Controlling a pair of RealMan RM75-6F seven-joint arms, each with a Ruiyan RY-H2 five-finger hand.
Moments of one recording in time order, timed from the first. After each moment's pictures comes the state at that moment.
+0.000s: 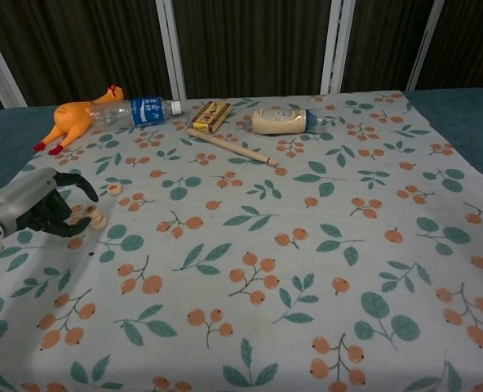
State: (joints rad) left arm -0.49 -1.78 -0.24 -1.10 1.17 1.10 0.04; right arm -0.02 -1.03 -0.03 -1.60 -1.65 1.57 0.04
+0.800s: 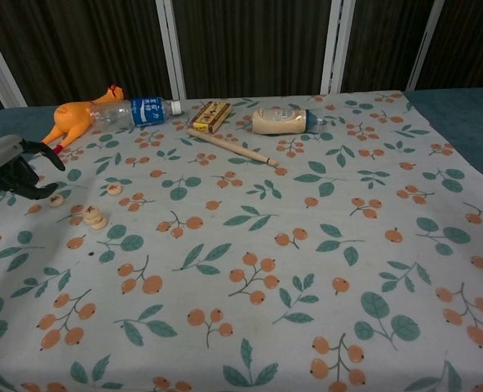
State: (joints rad) left arm -0.56 -1.70 -0.32 -1.00 1.07 0.95 -0.02; right arm -0.02 -1.04 -0.03 -1.61 -1.65 1.56 0.03
